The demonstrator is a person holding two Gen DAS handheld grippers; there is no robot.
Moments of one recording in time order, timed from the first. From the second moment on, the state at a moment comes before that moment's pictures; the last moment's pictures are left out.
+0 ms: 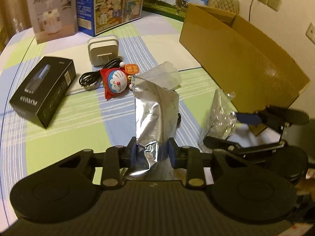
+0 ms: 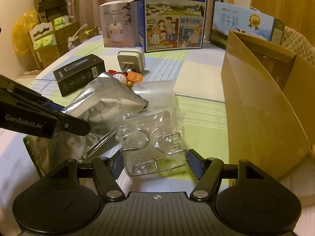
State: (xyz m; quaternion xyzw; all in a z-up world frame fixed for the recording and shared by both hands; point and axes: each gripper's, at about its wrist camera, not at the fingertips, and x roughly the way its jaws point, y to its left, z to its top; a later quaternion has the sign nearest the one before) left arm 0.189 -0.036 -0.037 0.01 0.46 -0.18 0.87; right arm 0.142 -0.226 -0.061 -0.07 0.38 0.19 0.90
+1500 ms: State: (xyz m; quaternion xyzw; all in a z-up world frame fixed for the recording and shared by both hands) left arm 0.192 -0.222 0.116 -0.11 0.37 -0.21 0.90; right arm 0.135 -0.435 0.094 -0.03 0.34 0.06 0.94
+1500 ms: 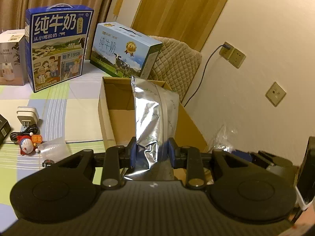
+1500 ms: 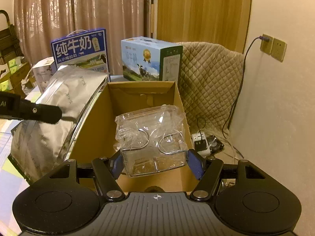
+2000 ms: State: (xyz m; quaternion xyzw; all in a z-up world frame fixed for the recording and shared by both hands) left arm 0.222 -0.242 0.103 -0.11 0.36 -0.21 0.90; right arm 0.159 -0.446 0.076 -0.01 0.36 0.06 0.93
